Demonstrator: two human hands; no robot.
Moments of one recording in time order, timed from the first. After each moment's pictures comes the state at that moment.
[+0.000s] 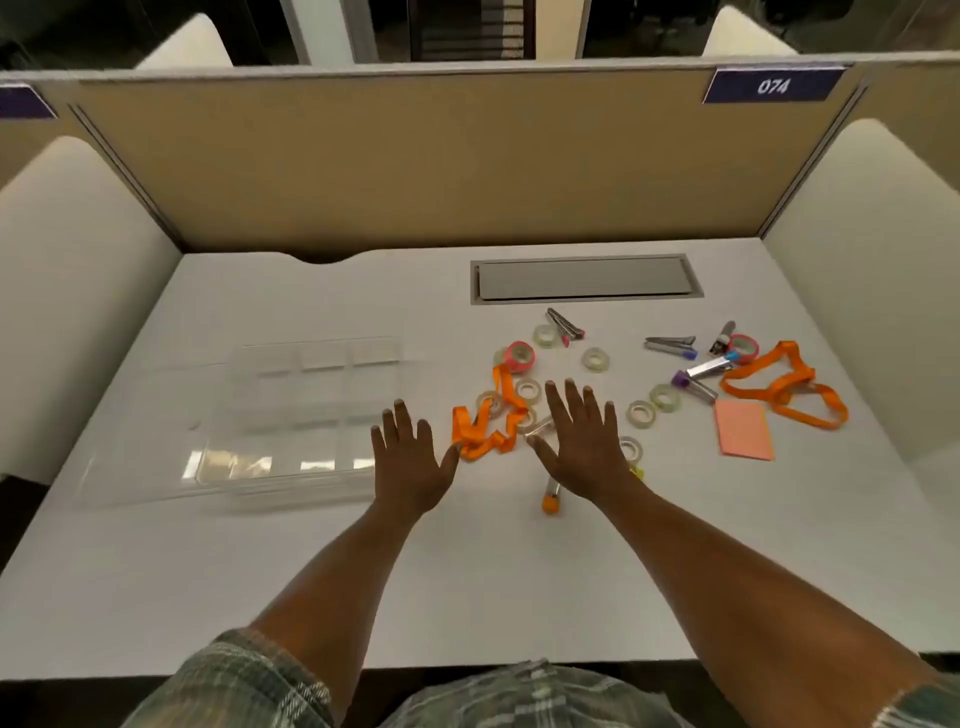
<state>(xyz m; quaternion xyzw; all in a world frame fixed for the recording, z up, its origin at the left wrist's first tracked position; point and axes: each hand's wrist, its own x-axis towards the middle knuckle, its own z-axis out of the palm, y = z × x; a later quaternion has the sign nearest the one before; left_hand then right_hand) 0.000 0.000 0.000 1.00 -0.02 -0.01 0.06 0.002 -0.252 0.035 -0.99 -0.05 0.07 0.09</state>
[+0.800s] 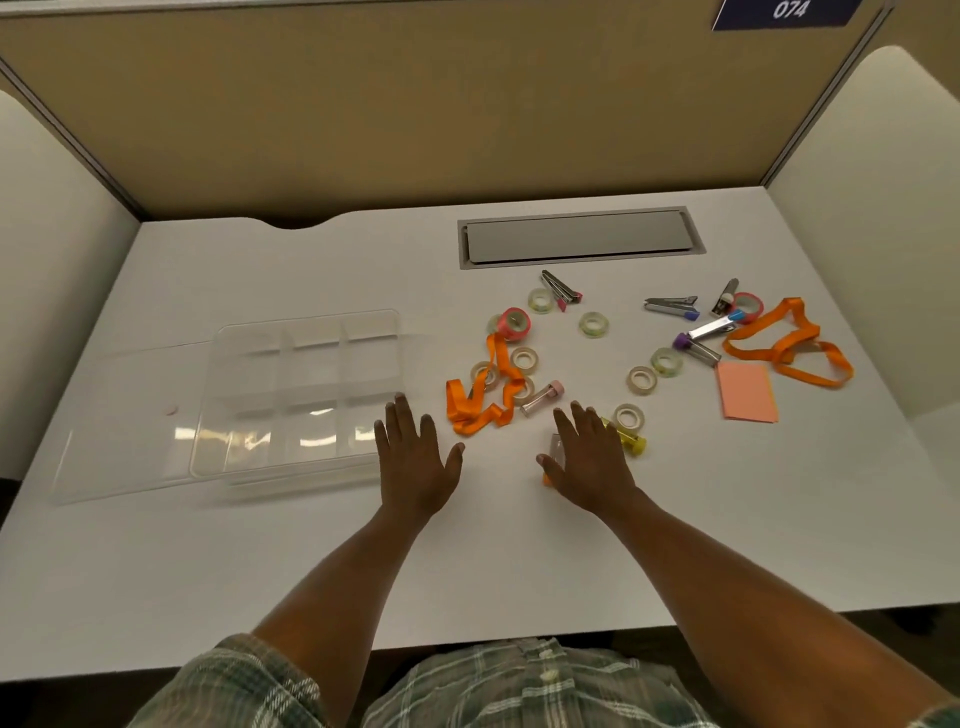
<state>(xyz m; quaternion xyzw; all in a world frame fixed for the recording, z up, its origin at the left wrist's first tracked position) -0.016 -0.006 -0.027 1.00 -0.04 0.00 0.09 -0.029 -0.258 -0.010 -0.98 -0.01 0.15 0.10</state>
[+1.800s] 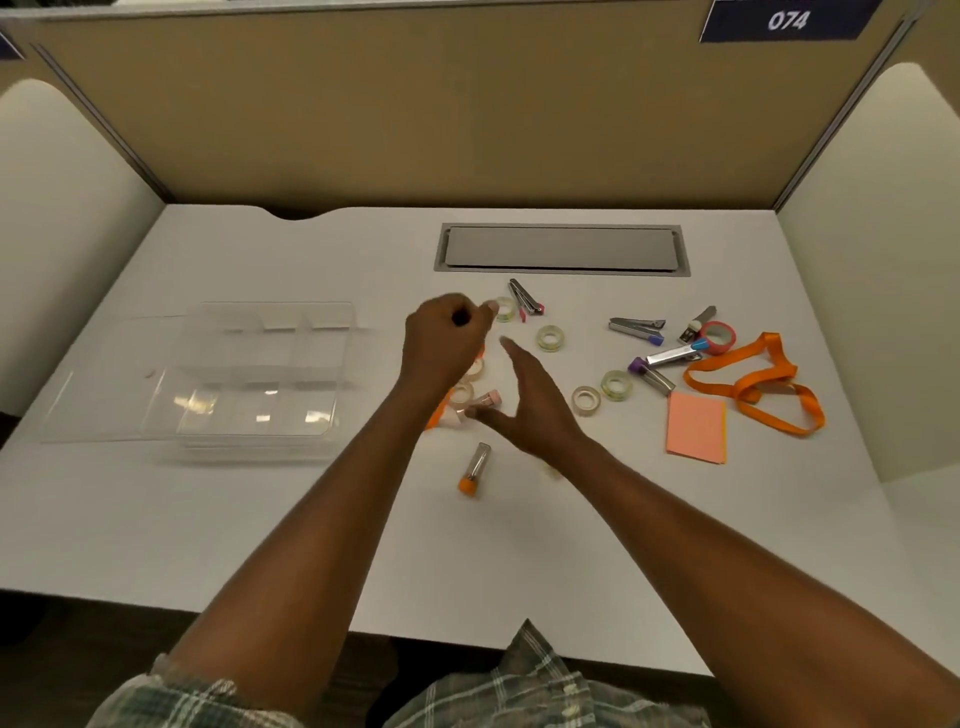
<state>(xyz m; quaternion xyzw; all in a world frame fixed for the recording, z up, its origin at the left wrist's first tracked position) 0.056 -0.190 0.151 0.89 0.08 0.07 0.45 0.032 -0.329 0.058 -0.88 -0.13 0.07 0.45</state>
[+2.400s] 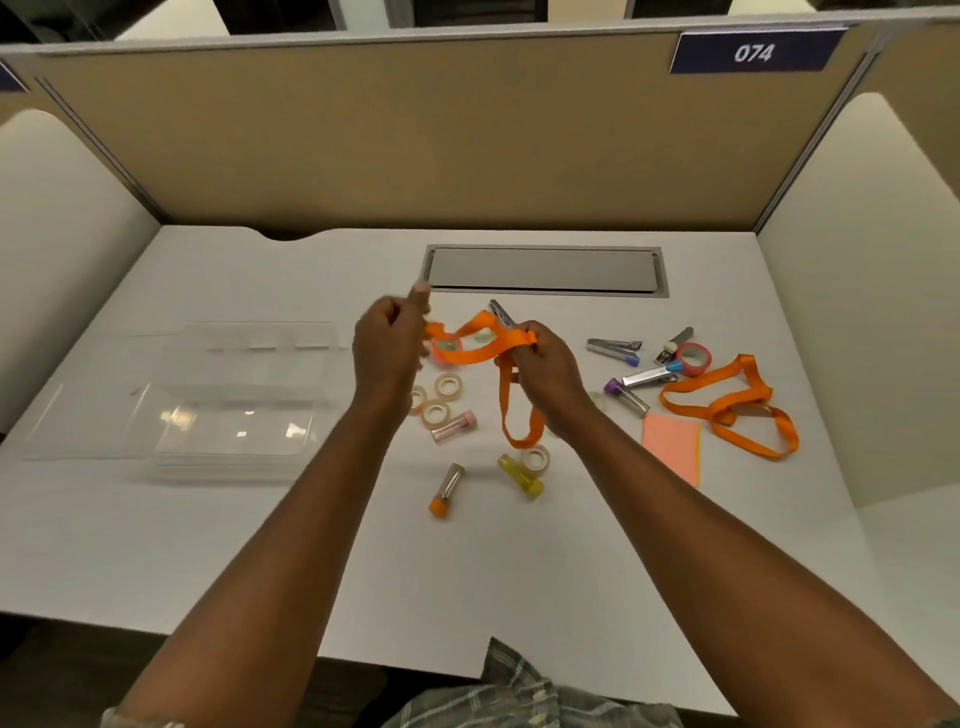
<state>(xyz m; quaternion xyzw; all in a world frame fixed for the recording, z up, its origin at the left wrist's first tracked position) 0.061 -0.205 0.170 0.77 0.23 0.13 0.58 0.081 -0.367 0.108 -0.79 0.03 0.08 0.61</state>
